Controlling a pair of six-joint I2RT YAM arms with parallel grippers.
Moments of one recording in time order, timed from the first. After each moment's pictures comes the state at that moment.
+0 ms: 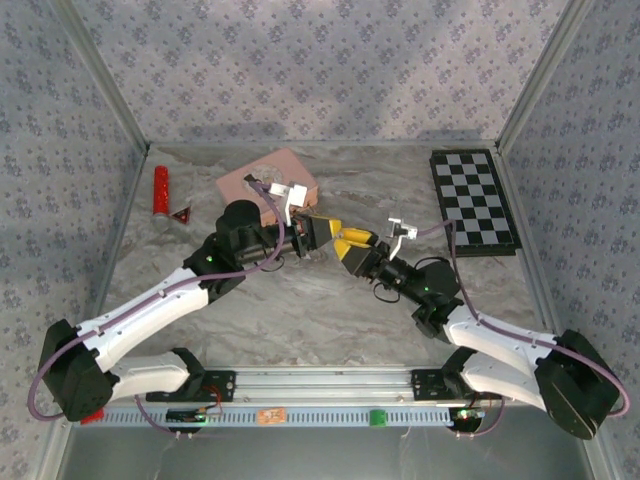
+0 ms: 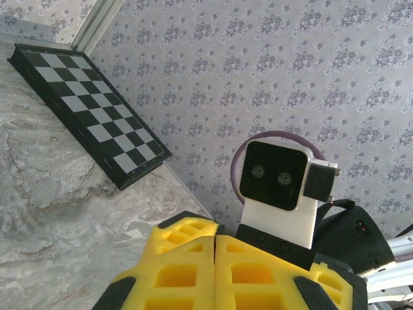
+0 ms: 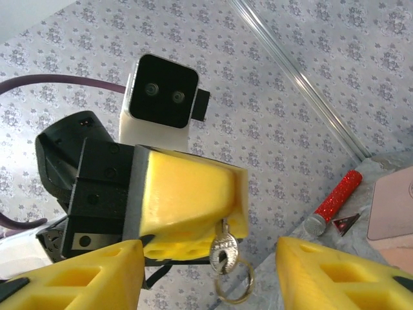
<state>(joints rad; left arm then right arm) -0.81 1.16 0.92 0.17 0.42 -0.76 0.75 1.03 0.37 1.05 -0.29 0.82</state>
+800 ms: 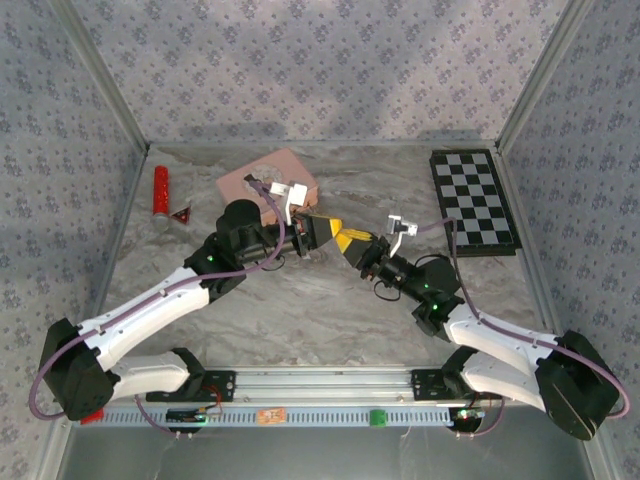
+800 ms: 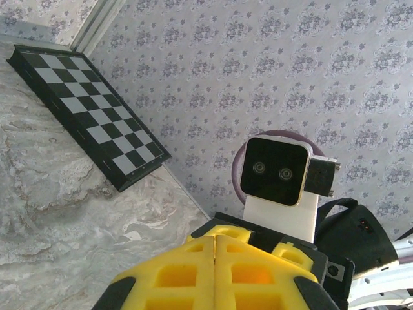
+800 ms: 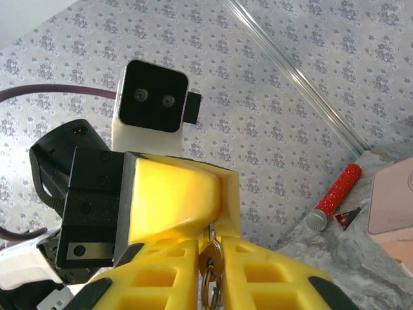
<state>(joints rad) -0.81 1.17 0.92 0.19 0.43 -0.77 0.74 1.03 0.38 1.01 -0.30 0.87</state>
